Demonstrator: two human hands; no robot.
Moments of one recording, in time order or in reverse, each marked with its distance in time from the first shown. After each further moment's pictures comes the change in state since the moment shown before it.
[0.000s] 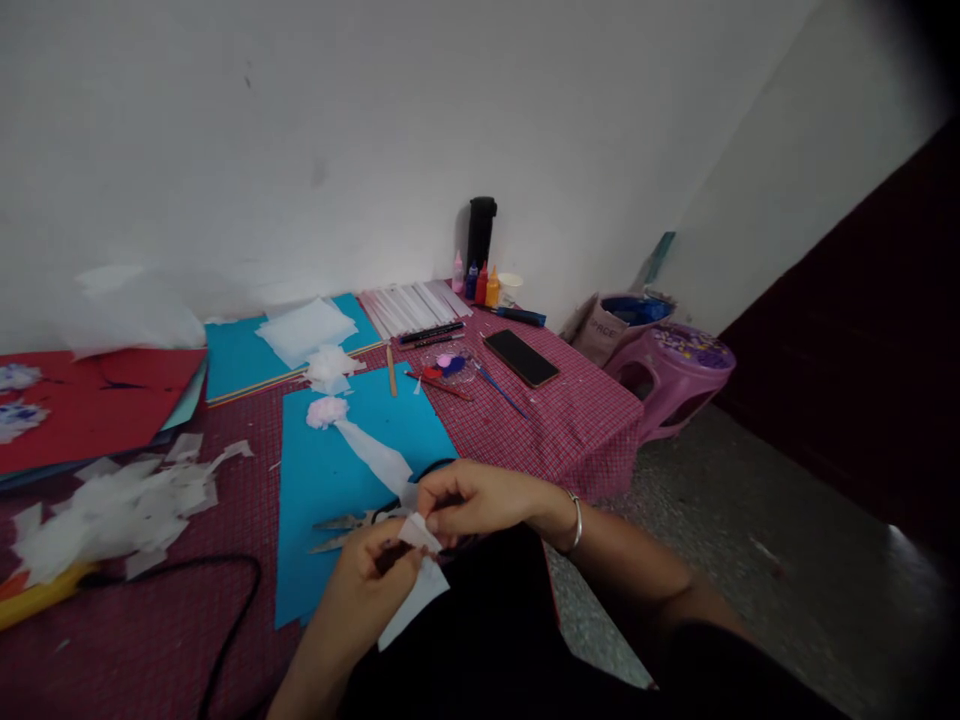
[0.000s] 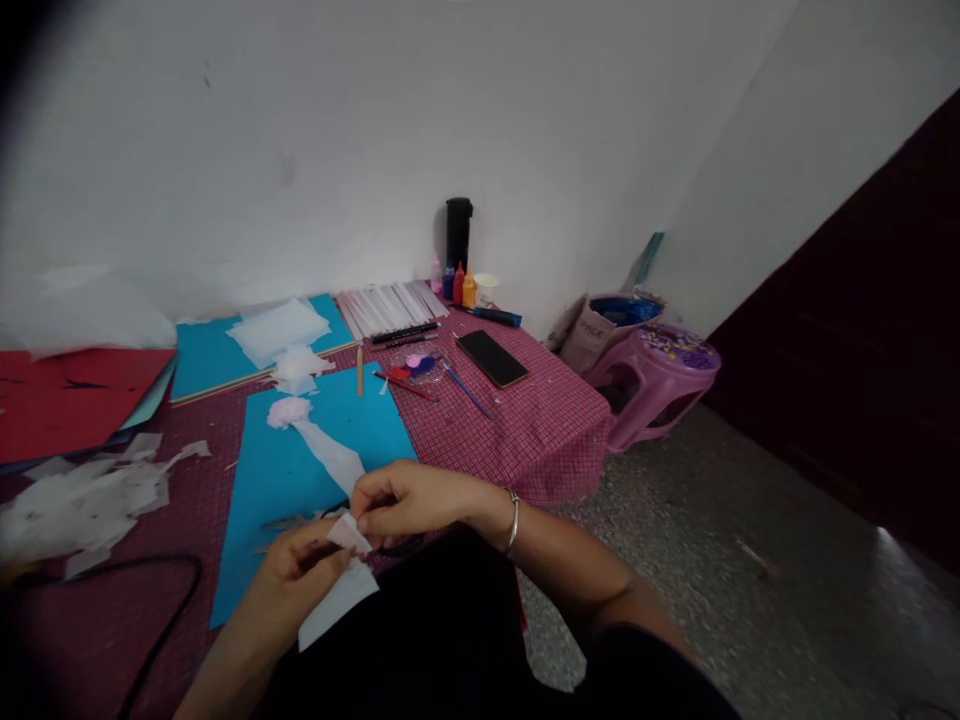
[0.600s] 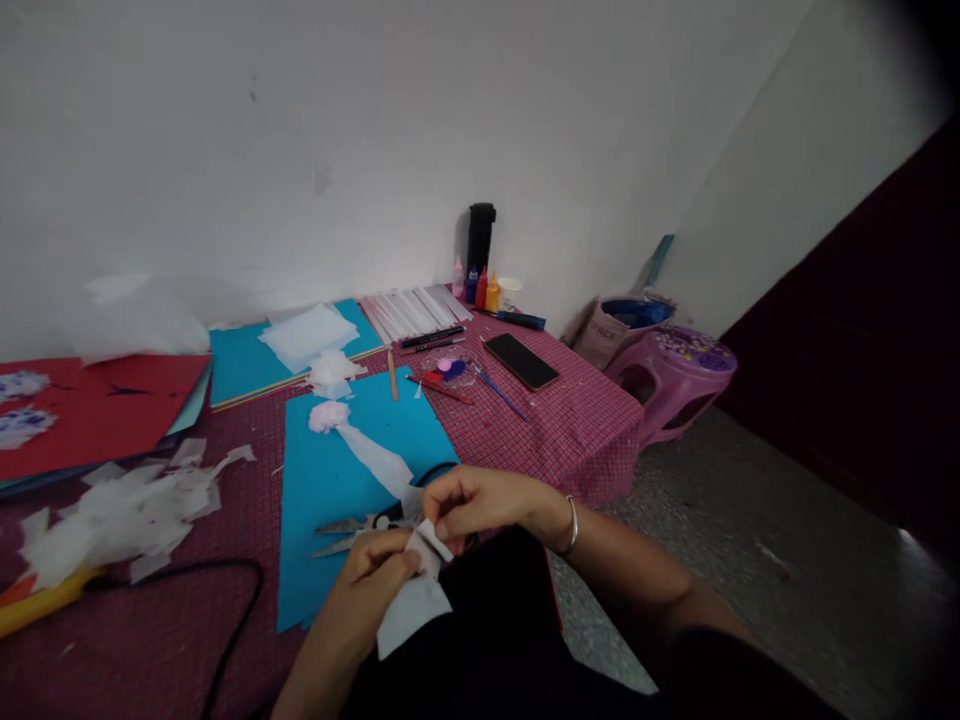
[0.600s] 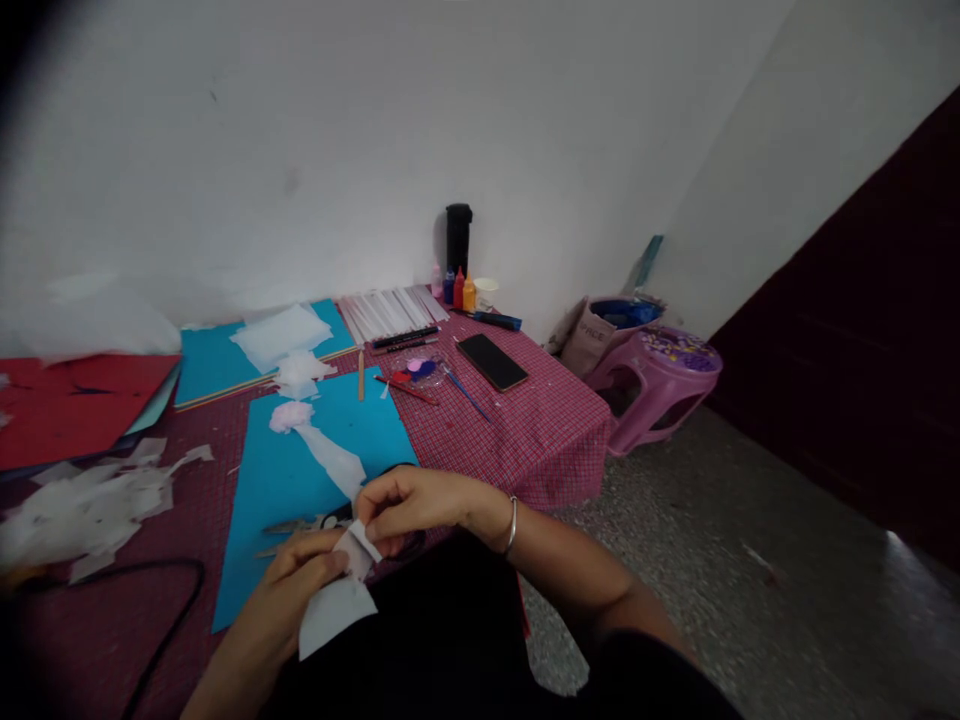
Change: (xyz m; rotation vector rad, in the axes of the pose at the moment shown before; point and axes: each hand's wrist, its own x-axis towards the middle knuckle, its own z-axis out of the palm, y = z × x) left_hand 0.001 -0.025 -0.002 -0.125 -0.030 -0.203; right_hand 0.005 0.021 -0.007 0.225 -0.108 -0.052
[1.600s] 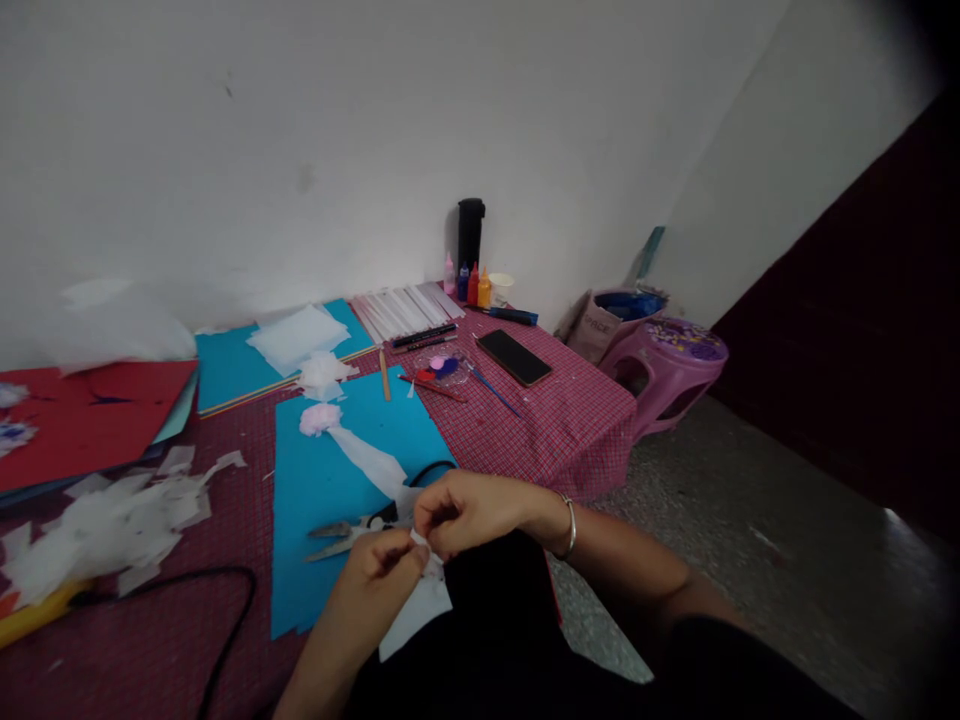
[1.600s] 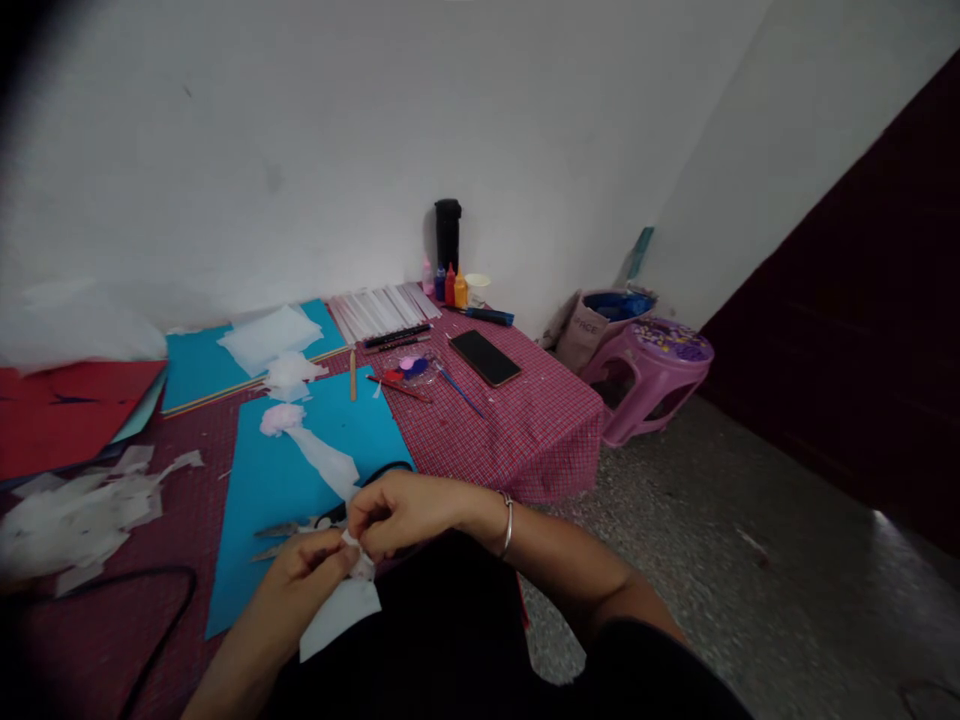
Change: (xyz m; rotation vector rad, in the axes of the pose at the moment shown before) left_hand -0.001 0.023 0.011 0.221 0.000 0.103; right_hand -0.002 0.001 0.009 -0.246 0.103 0.040
